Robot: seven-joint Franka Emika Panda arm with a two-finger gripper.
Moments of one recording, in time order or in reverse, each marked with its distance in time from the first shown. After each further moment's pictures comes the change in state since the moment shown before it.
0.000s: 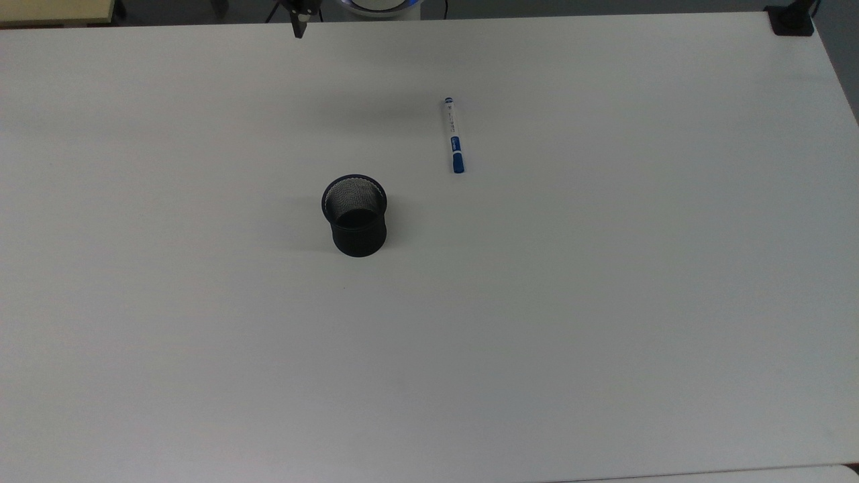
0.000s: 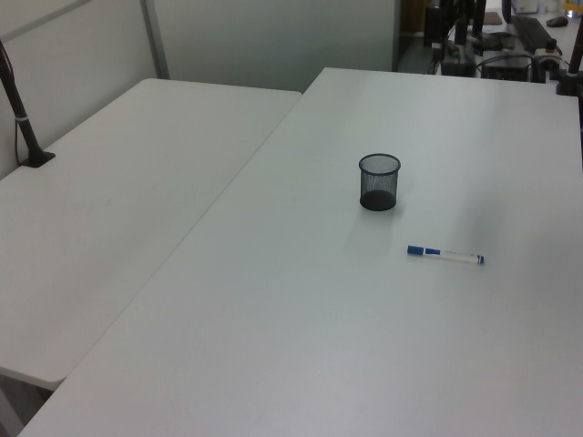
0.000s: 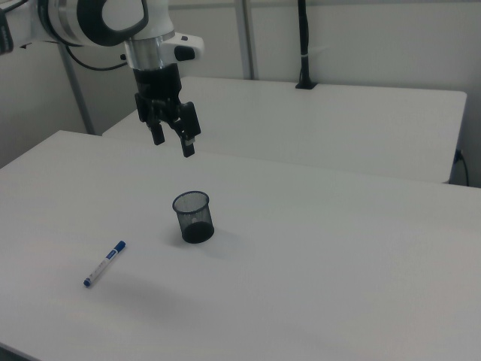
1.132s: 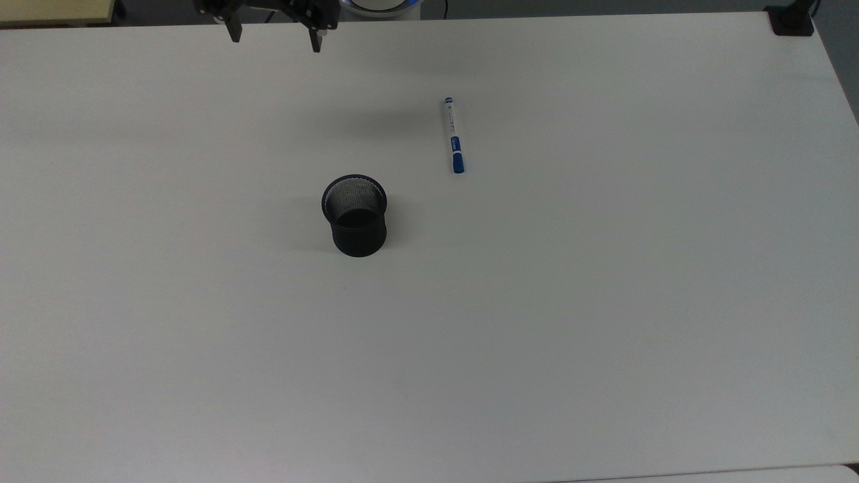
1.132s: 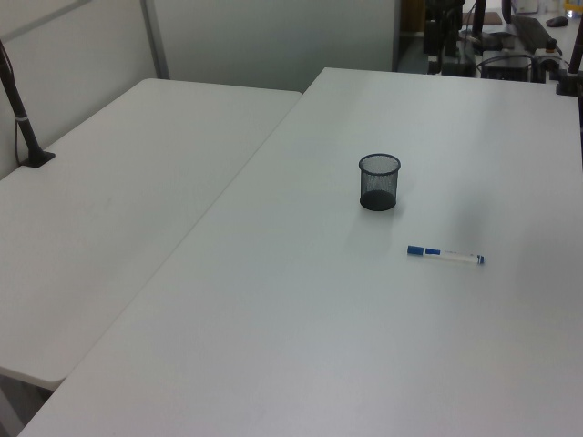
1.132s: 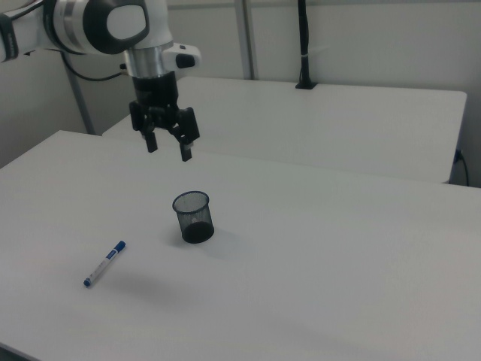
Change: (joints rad) arm 0.037 0.036 0.002 -0.004 0.003 0.005 -0.124
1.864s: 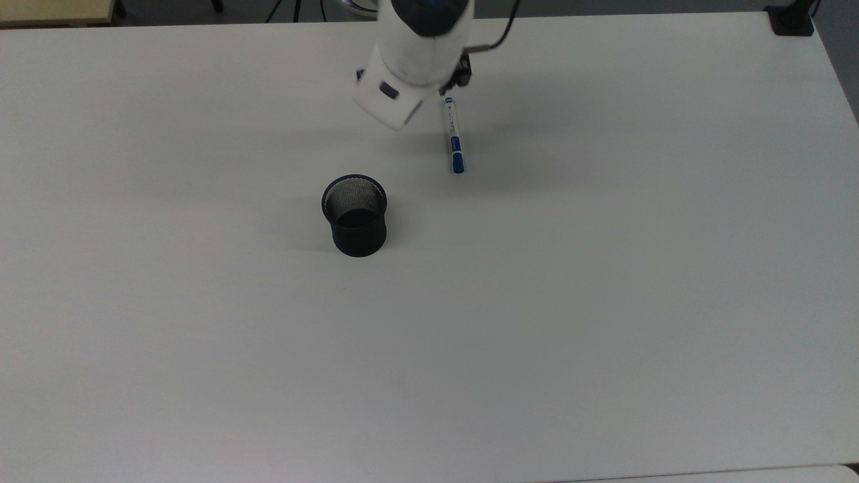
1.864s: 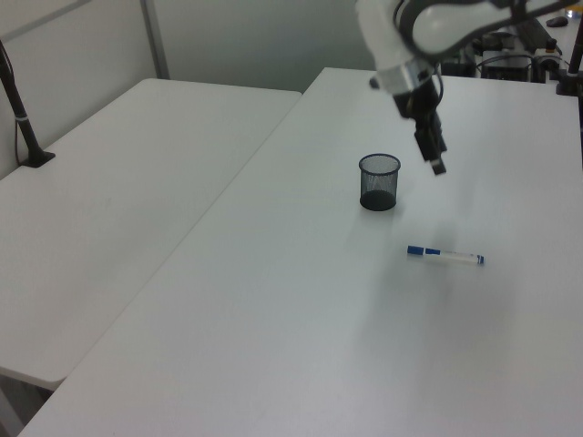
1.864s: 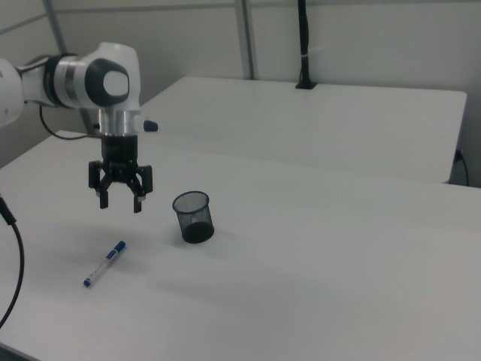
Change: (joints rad) arm 0.256 0.221 0.002 -0.052 0.030 -0.096 -0.045
